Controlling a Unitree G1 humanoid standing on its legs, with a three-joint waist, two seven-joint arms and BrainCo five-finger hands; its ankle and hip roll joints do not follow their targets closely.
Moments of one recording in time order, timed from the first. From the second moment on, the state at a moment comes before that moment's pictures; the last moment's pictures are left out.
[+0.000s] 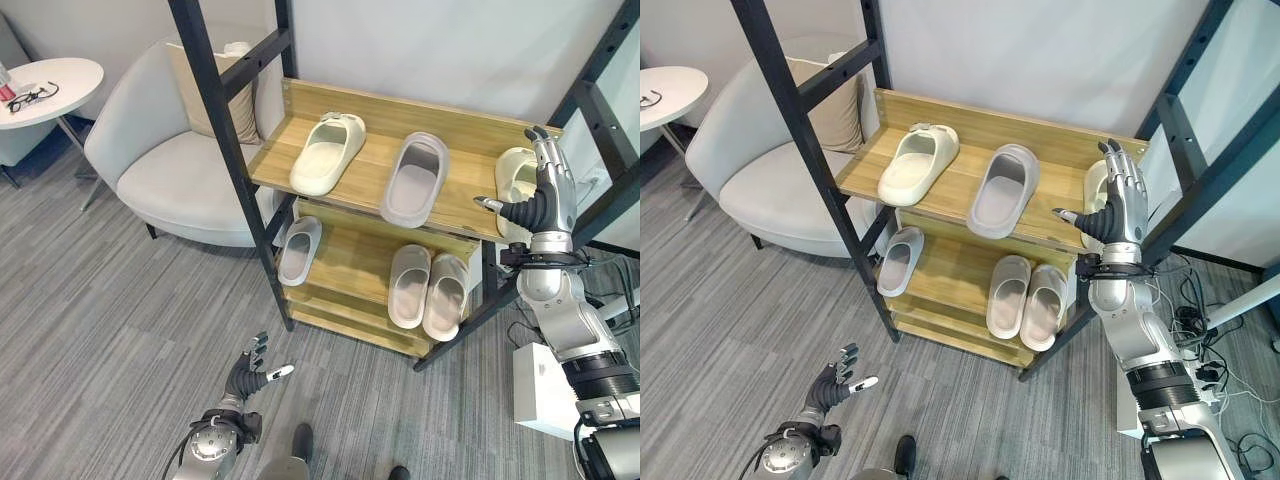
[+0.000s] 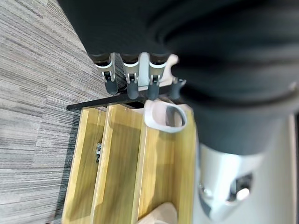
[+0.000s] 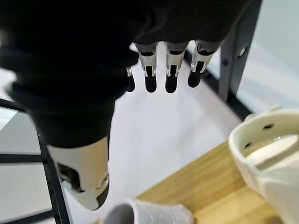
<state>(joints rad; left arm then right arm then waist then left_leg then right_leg) 0.19 0.36 -0.27 0.36 -0.26 -0.21 0.11 -0.45 -0.62 0.10 0.24 -0.36 -0.05 -0.54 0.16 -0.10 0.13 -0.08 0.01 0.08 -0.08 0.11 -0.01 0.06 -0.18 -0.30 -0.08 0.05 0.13</state>
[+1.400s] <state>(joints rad) 0.12 0.40 -0.26 0.36 -0.33 -0.22 0.12 -0.82 -0.70 0.18 0.51 -0.29 0.01 -0.64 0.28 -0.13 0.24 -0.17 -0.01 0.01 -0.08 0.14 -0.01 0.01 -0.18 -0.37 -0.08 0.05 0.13</state>
